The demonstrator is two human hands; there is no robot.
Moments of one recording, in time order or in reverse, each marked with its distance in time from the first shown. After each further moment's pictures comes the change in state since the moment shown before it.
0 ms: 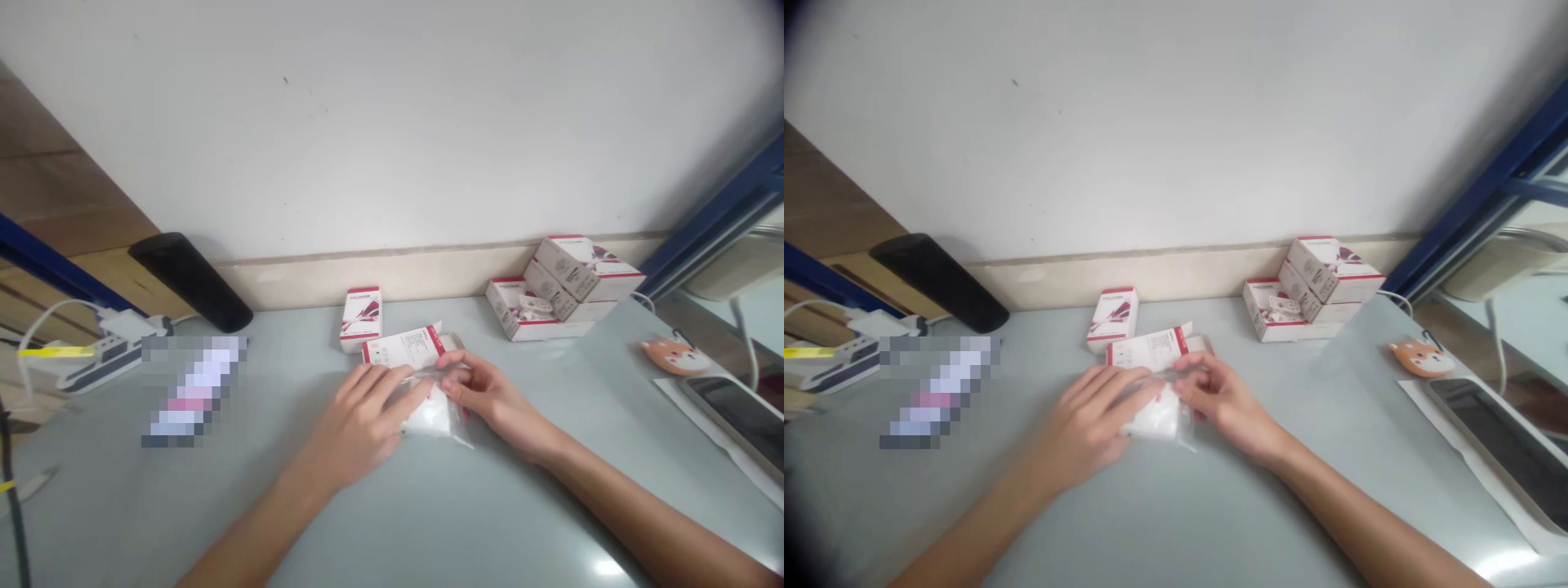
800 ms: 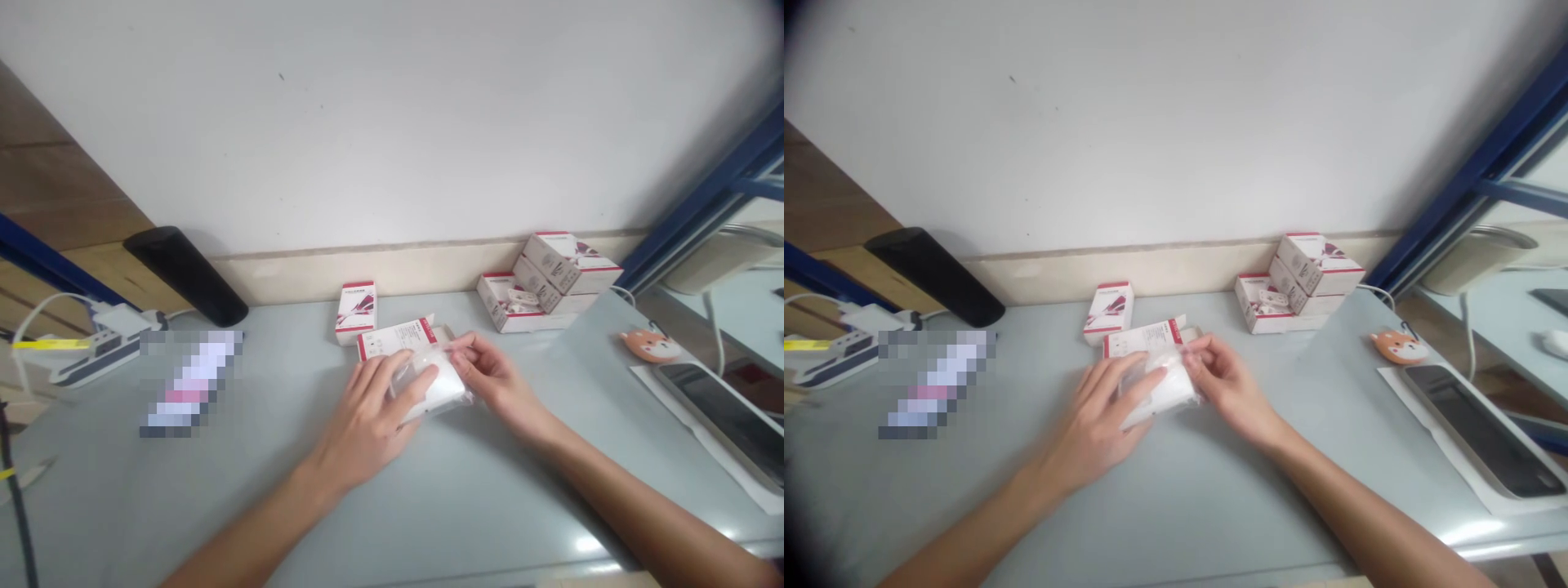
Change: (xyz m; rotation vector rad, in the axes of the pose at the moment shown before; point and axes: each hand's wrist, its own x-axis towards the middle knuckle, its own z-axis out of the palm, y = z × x) left_hand 0.000 0.022 0.010 -0.041 0.133 -0.087; right_hand -0.009 -0.011 0.000 0.049 0.064 -0.144
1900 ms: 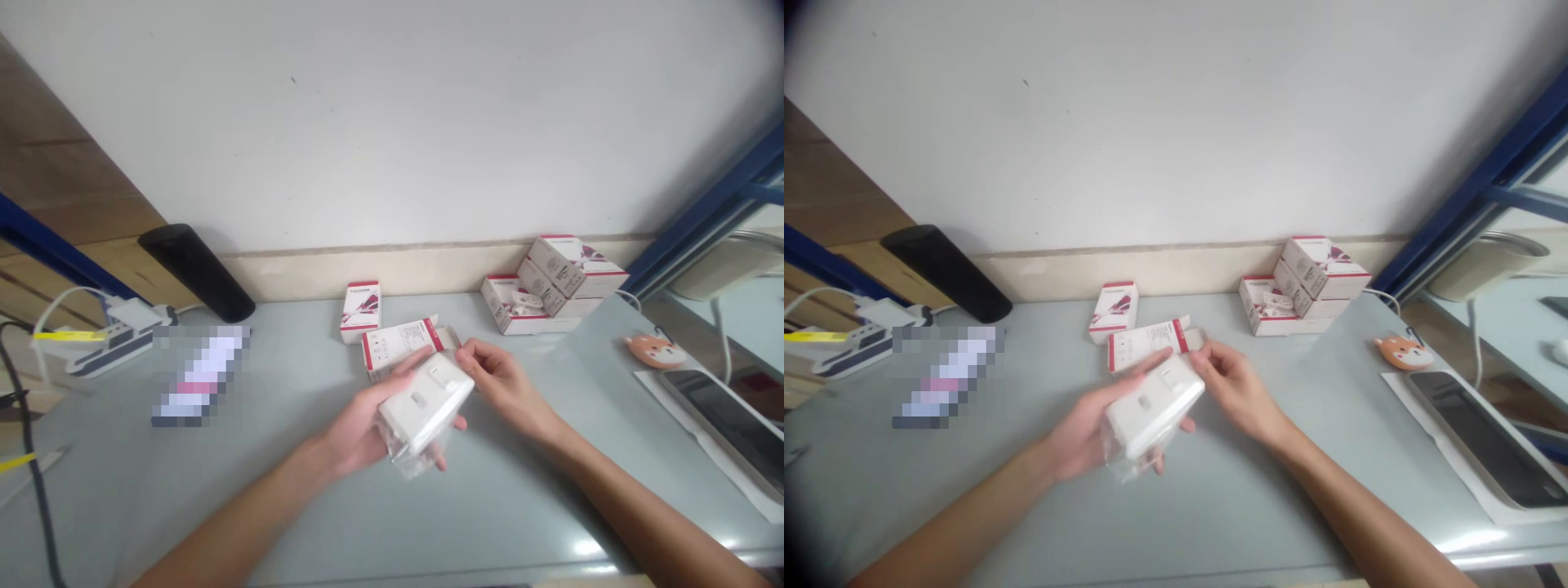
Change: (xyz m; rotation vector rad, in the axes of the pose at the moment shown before) left_hand 0.023 0.003 -0.012 -1.967 -0.539 -0.918; right_hand -0.001 -0.002 -0.010 -0.320 0.034 -0.062
